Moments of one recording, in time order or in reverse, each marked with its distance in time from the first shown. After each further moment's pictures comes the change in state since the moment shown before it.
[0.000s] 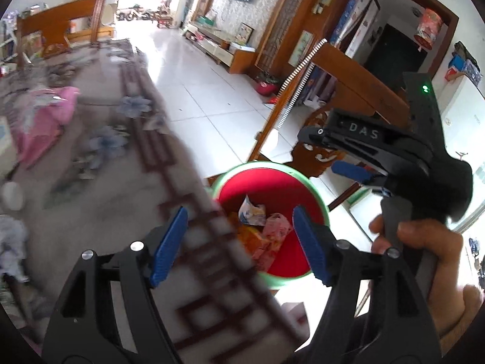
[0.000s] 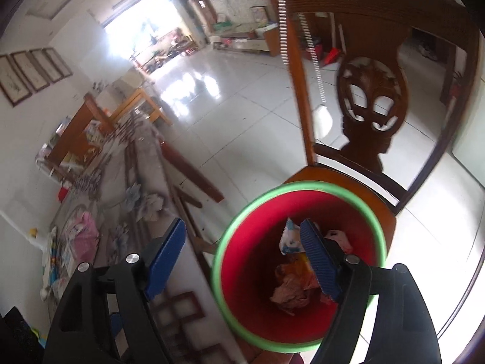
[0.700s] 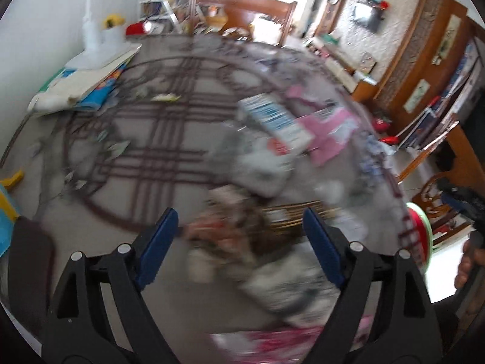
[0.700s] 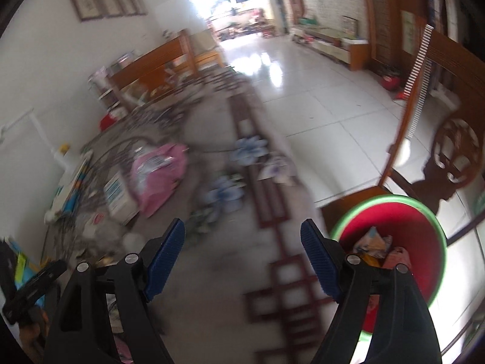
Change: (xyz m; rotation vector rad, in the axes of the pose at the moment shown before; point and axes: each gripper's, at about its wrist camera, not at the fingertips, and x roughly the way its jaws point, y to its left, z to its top) left arm -0.155 0.265 -0.034 -0.343 -0.006 0.431; right arm 0.008 0.172 -0.059 -0.378 0.072 0.146
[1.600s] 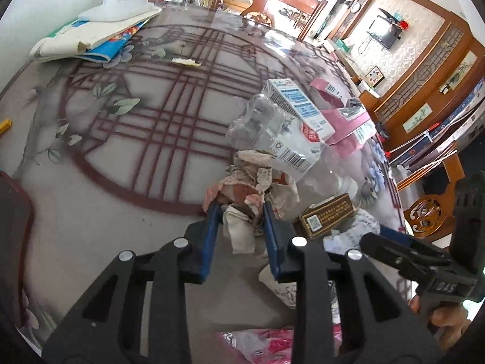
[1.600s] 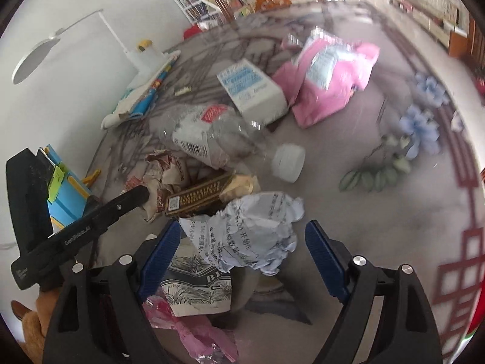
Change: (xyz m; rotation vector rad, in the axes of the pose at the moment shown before) left arm 0.016 0.034 -0.012 -0.160 0.053 -0.075; right arm 0.081 0.144 -0.060 -0.222 0.346 0.309
